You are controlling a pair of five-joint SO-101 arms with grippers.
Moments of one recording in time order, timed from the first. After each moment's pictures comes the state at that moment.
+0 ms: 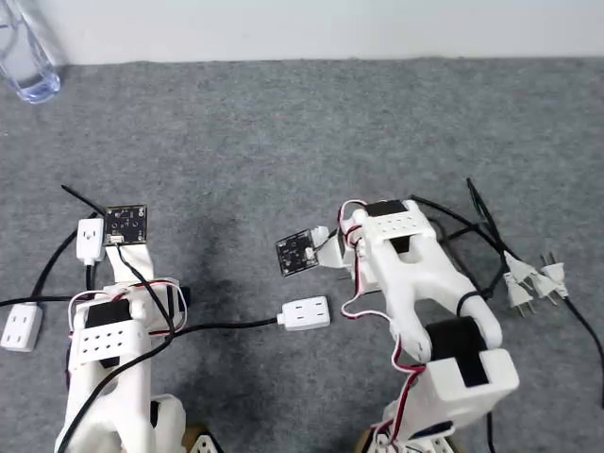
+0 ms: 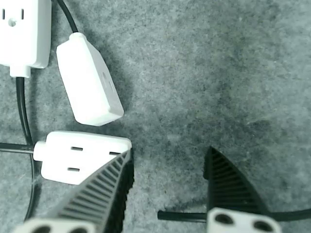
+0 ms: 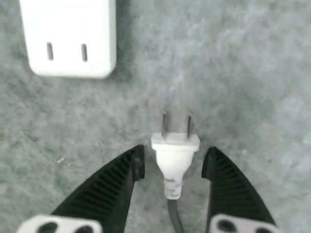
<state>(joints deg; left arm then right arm) -16.0 -40.8 72.2 48.7 -0.7 -13.1 7.4 27.6 58.2 90.4</state>
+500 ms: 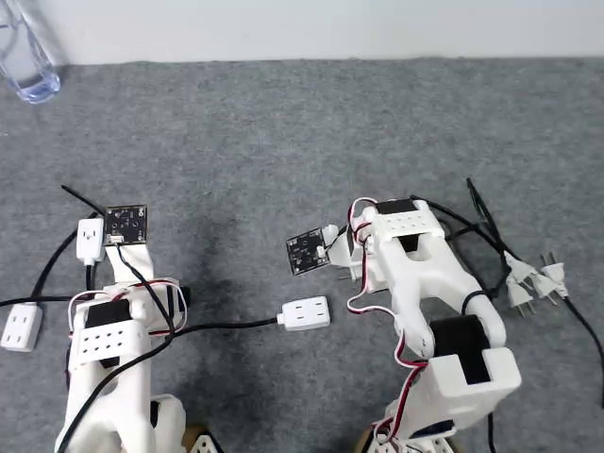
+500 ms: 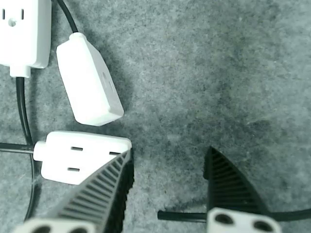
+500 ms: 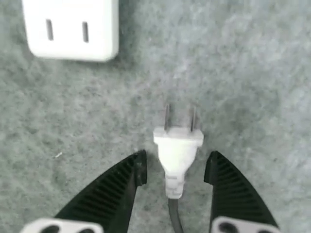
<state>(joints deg) -16.0 -40.8 72.2 48.7 -0.7 -12.7 7.7 27.6 57.8 93.3</state>
